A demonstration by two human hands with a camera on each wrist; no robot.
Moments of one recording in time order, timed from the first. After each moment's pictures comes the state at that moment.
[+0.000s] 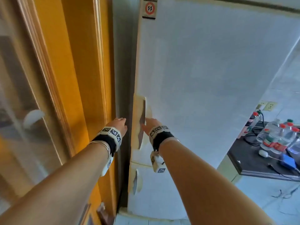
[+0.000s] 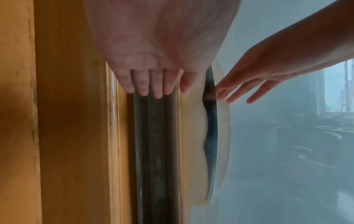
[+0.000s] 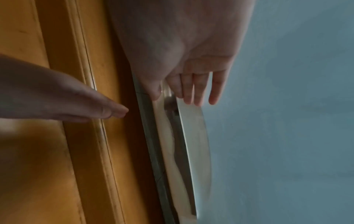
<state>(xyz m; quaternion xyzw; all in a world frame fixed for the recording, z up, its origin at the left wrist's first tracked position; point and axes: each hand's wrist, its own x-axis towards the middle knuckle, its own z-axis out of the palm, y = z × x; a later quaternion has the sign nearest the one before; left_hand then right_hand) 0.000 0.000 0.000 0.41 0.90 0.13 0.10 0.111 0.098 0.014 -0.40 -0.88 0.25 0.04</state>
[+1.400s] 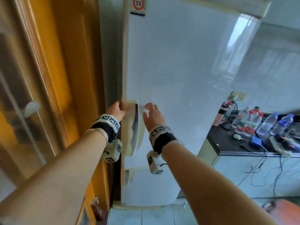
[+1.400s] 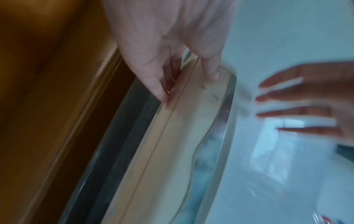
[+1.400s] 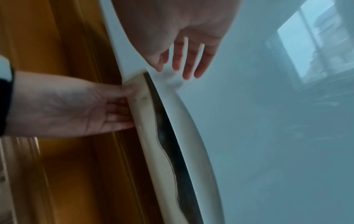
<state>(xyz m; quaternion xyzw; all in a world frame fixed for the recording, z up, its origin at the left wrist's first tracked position) 0.053 -0.026 0.043 0.36 0.81 0.43 0.17 0.190 0.036 0.040 -0.41 -0.85 0.20 0.27</state>
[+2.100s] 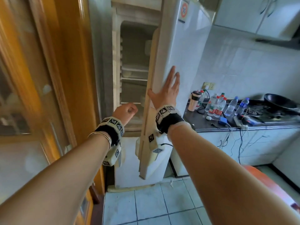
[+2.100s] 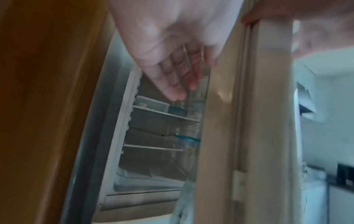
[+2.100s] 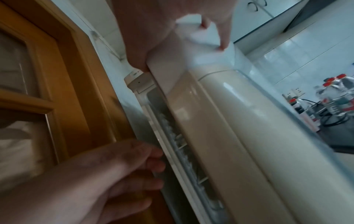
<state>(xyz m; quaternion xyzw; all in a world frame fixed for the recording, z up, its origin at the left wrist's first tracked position) 0.185 -0.148 0.038 0.54 0.72 0.42 0.13 0.319 -0.086 0.105 -0.47 -0.75 0.11 0.45</state>
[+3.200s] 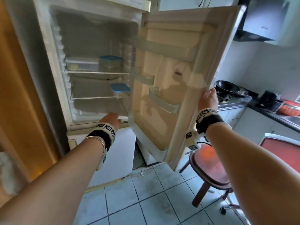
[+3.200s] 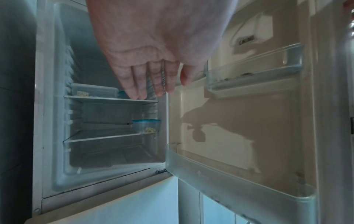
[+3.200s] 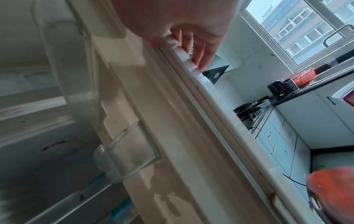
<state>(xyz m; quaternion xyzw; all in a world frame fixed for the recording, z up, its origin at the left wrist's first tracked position) 0.362 -0.091 0.010 0.58 0.79 0.14 0.08 0.669 -0.016 0.103 -0.67 -0.55 0.09 0.48</state>
